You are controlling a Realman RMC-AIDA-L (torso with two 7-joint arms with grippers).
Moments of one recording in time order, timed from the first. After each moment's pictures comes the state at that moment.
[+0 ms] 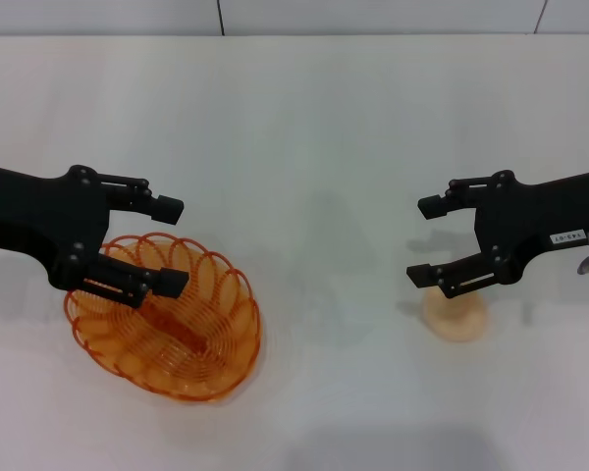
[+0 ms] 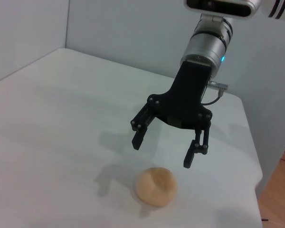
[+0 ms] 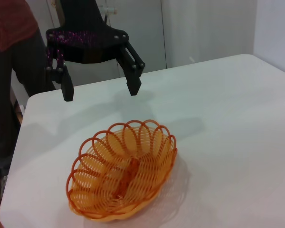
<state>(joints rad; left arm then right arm) -0.52 -1.95 0.84 1.04 2.02 1.97 -1.67 0.44 2.01 -1.25 -1.17 -1.89 -1.50 1.70</state>
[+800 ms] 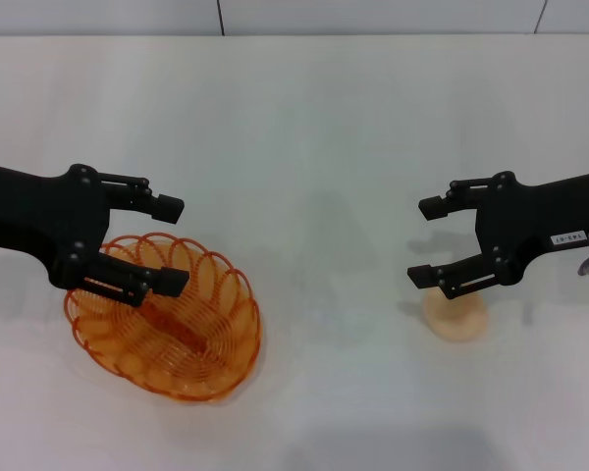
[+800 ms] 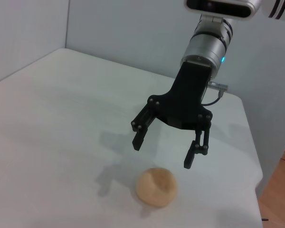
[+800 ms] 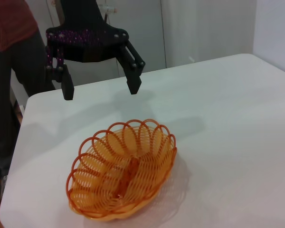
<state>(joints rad) -0.52 -1.95 0.84 1.04 2.02 1.97 -1.67 0.44 2.01 -1.25 -1.17 -1.89 -1.50 1.70</state>
